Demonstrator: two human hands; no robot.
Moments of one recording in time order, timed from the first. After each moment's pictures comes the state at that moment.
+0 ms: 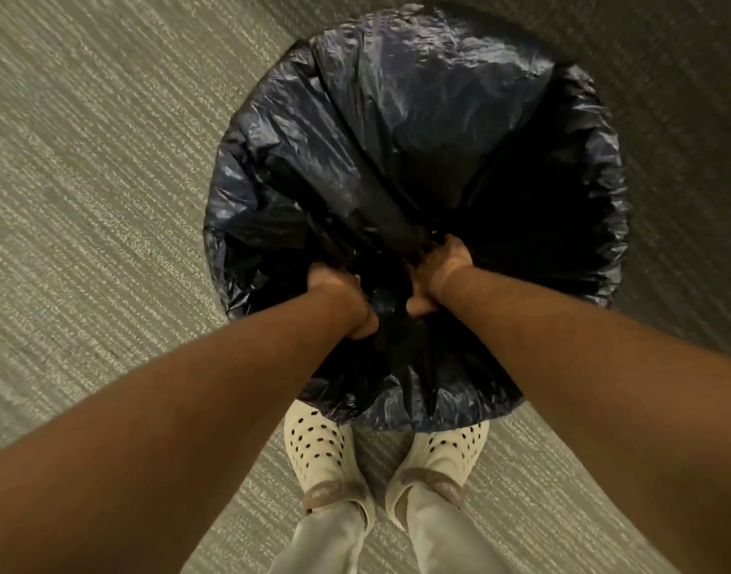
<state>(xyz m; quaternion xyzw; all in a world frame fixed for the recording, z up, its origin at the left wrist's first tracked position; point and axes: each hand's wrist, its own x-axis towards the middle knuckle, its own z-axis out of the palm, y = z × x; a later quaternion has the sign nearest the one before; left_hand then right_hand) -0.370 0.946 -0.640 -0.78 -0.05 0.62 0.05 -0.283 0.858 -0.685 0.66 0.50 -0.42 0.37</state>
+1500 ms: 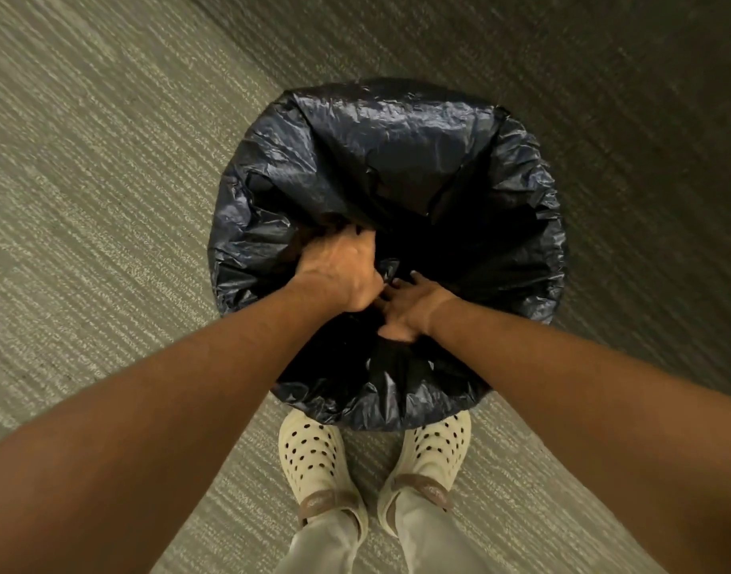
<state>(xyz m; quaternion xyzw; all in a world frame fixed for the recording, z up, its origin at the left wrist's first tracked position) -0.332 0.958 -0.585 -0.89 -0.20 0.37 -0.19 -0.293 0.850 -0.651 0.64 0.49 -0.53 0.26</state>
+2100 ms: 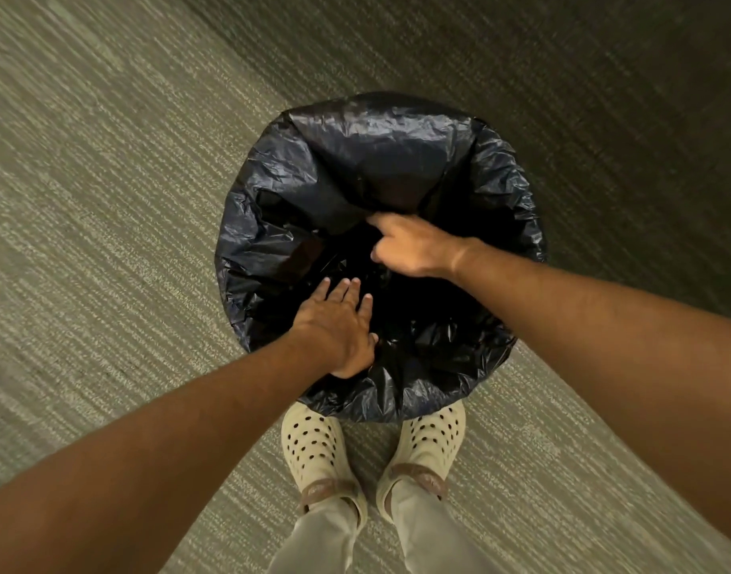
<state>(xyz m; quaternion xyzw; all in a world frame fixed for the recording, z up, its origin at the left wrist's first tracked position) -0.384 0.933 -0.584 -0.85 -0.01 0.53 -0.06 -0.236 0.875 -0.593 0.77 0.34 -0.52 -0.12</state>
